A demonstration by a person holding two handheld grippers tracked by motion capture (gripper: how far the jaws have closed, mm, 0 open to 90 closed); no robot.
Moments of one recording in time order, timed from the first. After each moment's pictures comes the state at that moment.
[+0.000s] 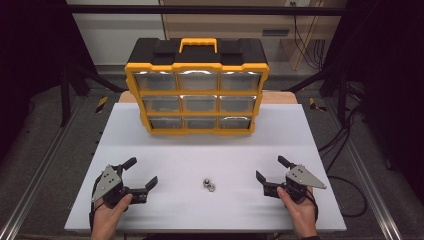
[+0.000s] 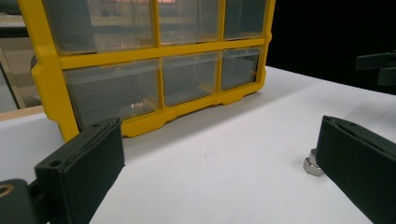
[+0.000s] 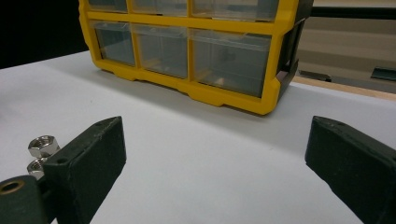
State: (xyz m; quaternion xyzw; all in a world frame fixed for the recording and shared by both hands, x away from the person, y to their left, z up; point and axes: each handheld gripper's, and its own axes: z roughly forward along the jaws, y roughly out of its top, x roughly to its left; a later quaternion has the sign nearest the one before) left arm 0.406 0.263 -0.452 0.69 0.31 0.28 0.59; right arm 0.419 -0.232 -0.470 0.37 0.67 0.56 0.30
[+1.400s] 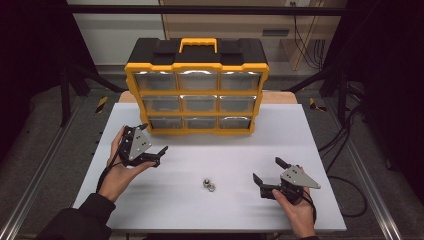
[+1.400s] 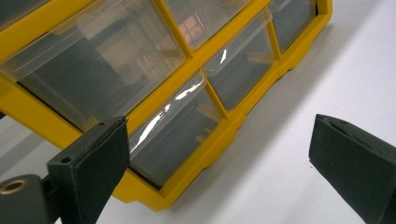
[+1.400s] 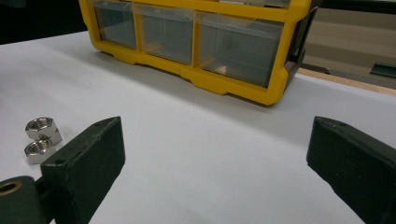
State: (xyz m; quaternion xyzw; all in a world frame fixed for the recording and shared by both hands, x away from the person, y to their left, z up) left arm 0.496 0.225 -0.402 0.80 0.20 0.39 0.40; right arm 0.418 -0.224 -0.472 0.36 0.70 0.53 0.31
